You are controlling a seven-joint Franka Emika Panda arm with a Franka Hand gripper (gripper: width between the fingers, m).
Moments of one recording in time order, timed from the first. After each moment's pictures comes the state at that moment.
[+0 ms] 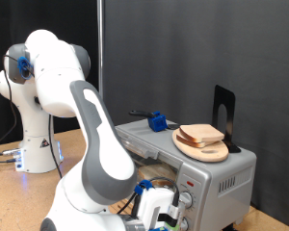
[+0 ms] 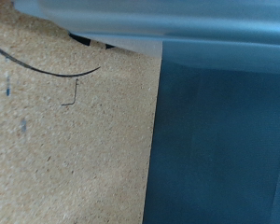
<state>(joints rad) -0.19 0.96 -0.03 -1.34 1.24 1.73 -0.07</state>
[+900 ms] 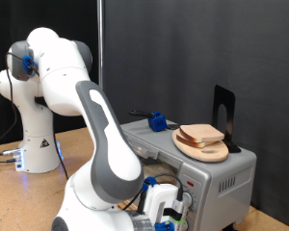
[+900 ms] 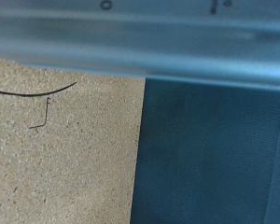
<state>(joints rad) -0.18 0.92 -0.01 -1.42 1.26 1.74 -0.10</state>
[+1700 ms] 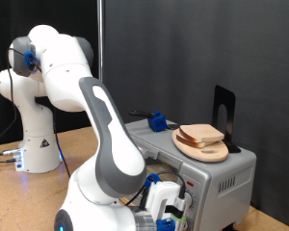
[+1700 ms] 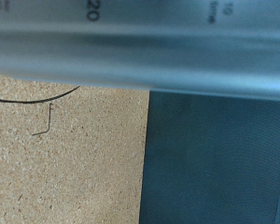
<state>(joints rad) -0.16 0.89 -0.01 -1.46 1.27 1.78 -0.08</state>
